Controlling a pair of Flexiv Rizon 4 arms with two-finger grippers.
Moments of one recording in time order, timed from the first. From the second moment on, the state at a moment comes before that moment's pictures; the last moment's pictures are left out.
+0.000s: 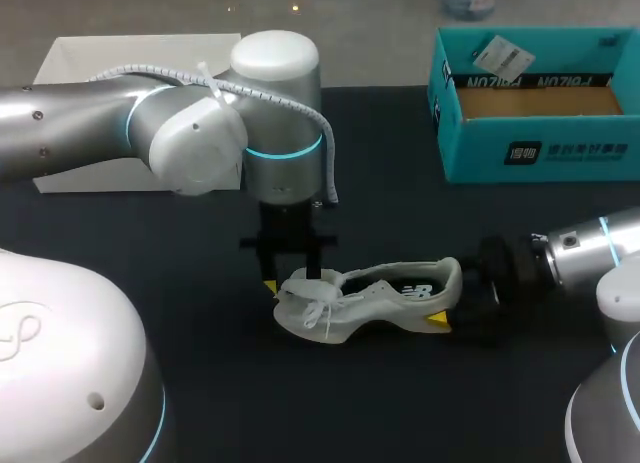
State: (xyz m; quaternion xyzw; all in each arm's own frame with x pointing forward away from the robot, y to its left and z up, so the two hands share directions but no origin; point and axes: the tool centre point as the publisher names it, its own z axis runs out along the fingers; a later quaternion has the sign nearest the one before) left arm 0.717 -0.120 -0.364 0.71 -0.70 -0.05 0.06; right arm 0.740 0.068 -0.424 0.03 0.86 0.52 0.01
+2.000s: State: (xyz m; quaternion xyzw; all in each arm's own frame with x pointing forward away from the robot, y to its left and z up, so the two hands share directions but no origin) left arm 0.704 -0.152 -0.246 0.07 -1.00 0.04 0.00; right arm 0.740 0.068 -0.424 0.03 0.86 0.52 0.01
